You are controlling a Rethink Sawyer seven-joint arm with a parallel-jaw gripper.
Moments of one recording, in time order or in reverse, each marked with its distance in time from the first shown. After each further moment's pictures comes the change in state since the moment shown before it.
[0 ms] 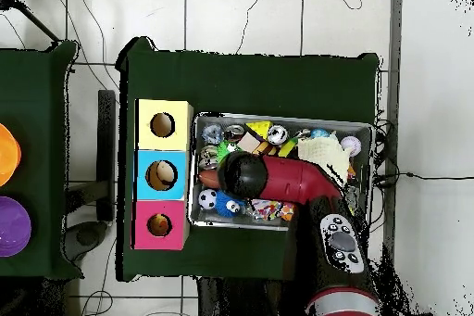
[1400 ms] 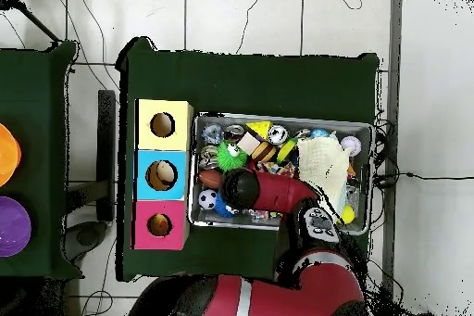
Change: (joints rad) arm 0.033 0.220 -0.060 0.000 0.040 -0.193 0.000
